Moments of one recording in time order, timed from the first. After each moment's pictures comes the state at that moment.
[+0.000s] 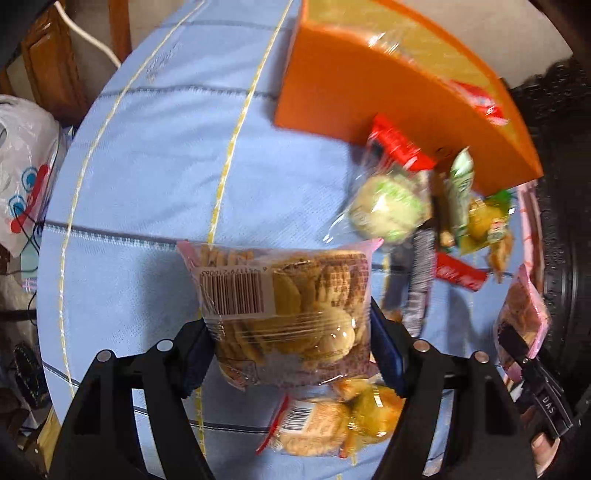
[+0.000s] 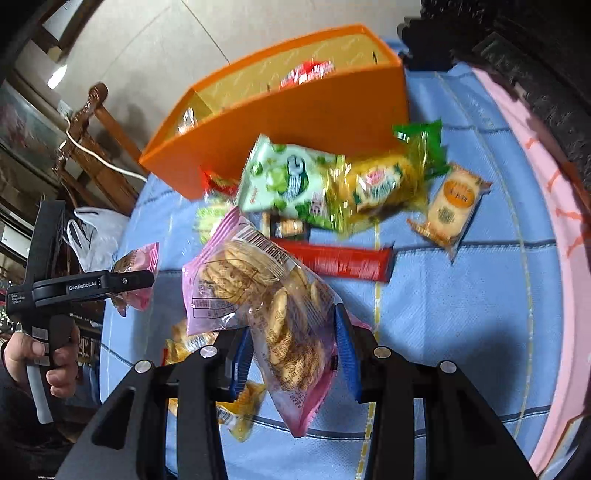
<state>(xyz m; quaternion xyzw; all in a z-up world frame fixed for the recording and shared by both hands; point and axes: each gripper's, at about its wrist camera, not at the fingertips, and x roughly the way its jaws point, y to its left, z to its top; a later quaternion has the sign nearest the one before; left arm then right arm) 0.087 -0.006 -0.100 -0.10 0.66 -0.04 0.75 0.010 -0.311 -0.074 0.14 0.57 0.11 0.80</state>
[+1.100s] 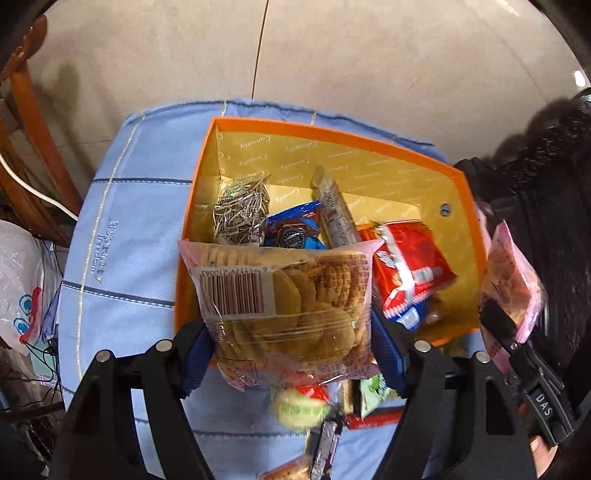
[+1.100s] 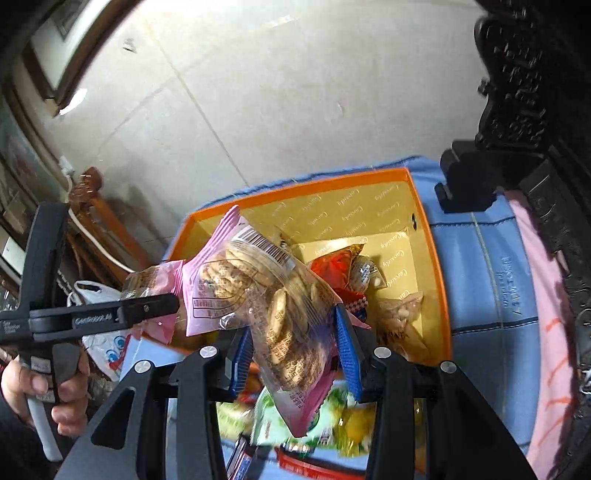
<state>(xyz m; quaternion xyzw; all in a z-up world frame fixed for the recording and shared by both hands) 0.273 -0.048 -0.040 -0.07 0.60 -0.07 0.79 0.205 -0.303 -0.029 0.14 0.48 0.11 0.86</state>
